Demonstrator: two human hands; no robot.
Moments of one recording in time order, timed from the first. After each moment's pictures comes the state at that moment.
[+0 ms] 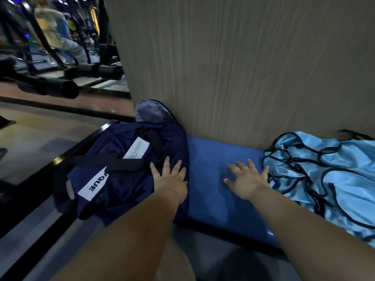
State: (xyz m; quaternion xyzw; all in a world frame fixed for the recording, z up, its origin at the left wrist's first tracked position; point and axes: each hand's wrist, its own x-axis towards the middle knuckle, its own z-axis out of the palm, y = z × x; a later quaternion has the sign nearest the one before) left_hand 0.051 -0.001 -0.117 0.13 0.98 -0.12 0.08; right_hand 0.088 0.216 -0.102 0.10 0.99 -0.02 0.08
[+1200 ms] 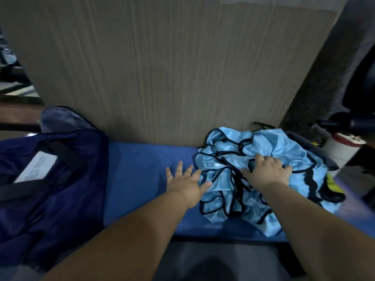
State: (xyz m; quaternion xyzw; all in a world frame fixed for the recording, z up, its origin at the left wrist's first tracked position) left_hand 0.103 0.192 -0.098 0.31 0.94 0.04 0.13; right_hand 0.190 0.397 -0.061 0.38 0.92 0.05 -0.02
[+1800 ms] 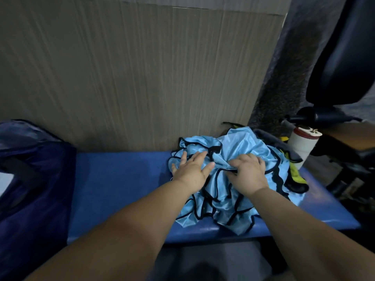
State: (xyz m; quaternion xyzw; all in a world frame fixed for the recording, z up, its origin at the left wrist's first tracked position) left_hand 0.125 0.281 -0.061 0.34 0.90 0.24 0.13; right_hand 0.229 0.427 -0.062 0.25 0.96 -0.04 -0.15
